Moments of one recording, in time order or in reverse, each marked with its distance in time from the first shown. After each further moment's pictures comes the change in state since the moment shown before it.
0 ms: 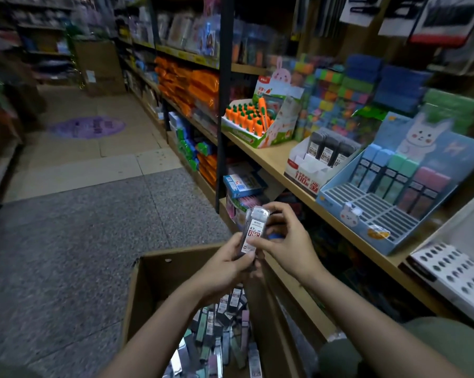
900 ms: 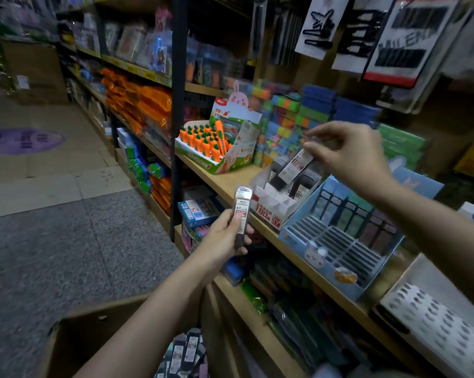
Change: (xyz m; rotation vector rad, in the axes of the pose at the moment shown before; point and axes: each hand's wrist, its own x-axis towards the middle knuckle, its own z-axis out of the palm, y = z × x) left_hand 0.138 0.045 0.030 0.095 0.111 0.111; right_hand 0.131 -0.095 -0.165 -0.705 0.348 -0.207
